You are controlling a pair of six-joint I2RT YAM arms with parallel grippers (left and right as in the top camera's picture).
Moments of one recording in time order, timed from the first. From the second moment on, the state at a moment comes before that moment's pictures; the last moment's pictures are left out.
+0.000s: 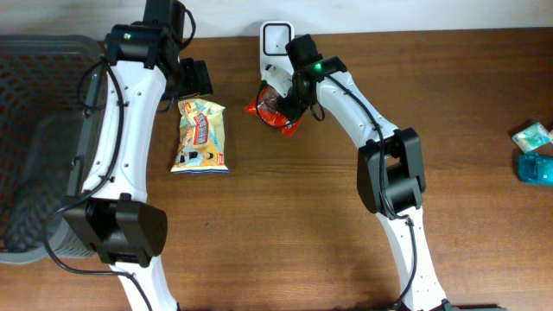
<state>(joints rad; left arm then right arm) -0.14 2.05 2.21 -1.40 -0.15 -0.36 0.37 2.53 2.23 -0.89 -0.29 -0.51</state>
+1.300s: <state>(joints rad) -0.14 2.05 2.21 -1.40 -0.15 -0.36 0.20 2.51 2.54 -0.79 0.05 0.27</state>
